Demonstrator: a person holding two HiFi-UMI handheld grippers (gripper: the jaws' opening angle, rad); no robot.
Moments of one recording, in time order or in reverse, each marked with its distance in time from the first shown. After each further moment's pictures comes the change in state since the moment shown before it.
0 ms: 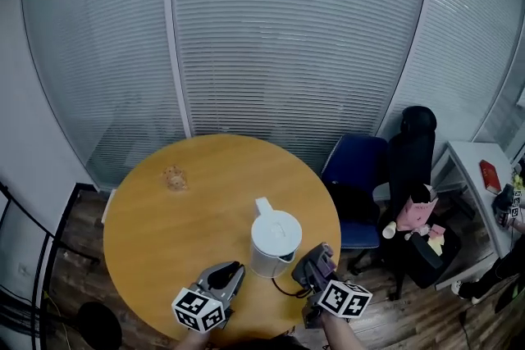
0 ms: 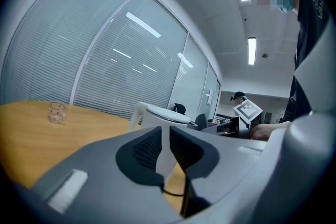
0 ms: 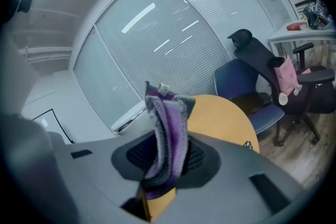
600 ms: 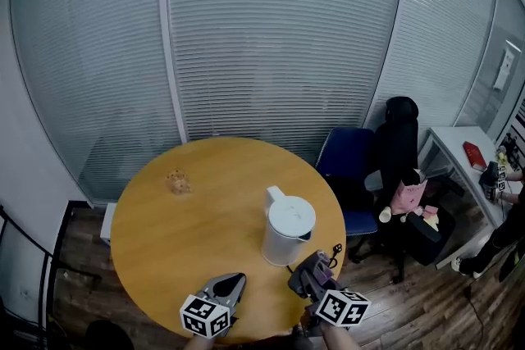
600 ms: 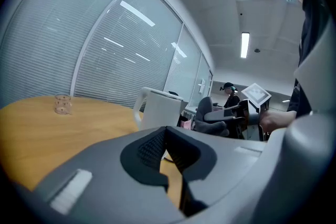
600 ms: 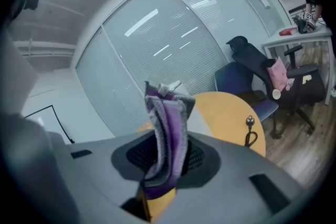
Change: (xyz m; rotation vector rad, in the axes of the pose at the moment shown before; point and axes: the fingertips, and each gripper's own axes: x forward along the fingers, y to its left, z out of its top) left arm -0.072 0.016 -0.043 0.025 0.132 -0.081; right arm -0.040 0.078 -0.067 -0.006 -0.061 -0.034
